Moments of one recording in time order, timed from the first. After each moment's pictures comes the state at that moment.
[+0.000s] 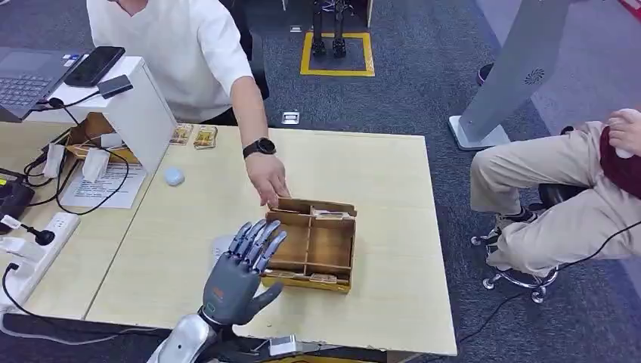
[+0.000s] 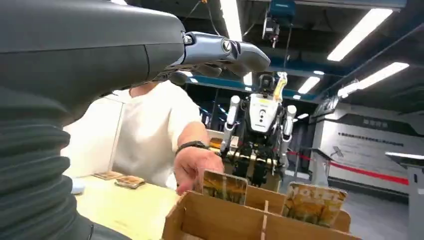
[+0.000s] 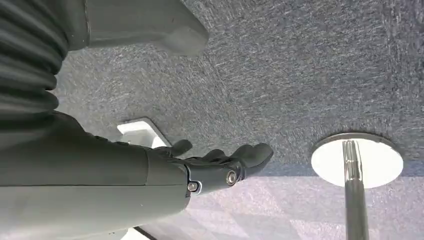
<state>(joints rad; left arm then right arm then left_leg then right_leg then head) -0.04 0.05 -0.61 -1.50 -1.29 0.54 -0.21 0.02 -0.24 1.12 0.01 -1.51 -0.69 -0.52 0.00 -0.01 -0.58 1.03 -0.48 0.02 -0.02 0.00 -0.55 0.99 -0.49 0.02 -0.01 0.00</state>
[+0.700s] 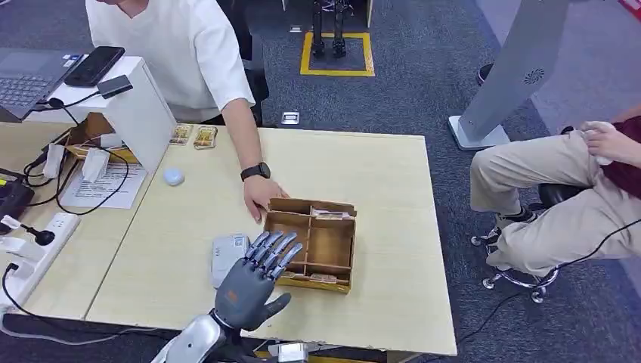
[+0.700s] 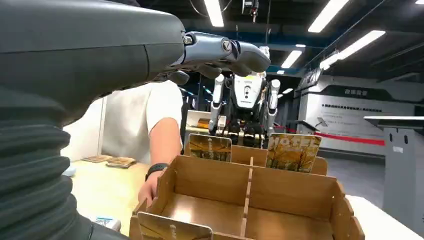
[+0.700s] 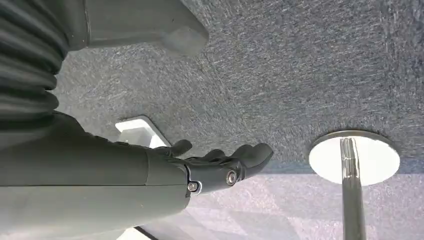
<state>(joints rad) -0.07 0.07 -0.68 -1.45 -1.28 0.49 -0.19 0.02 -0.24 1.13 0.01 -1.52 -0.69 -0.52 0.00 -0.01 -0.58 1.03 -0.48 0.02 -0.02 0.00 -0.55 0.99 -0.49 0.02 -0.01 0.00</state>
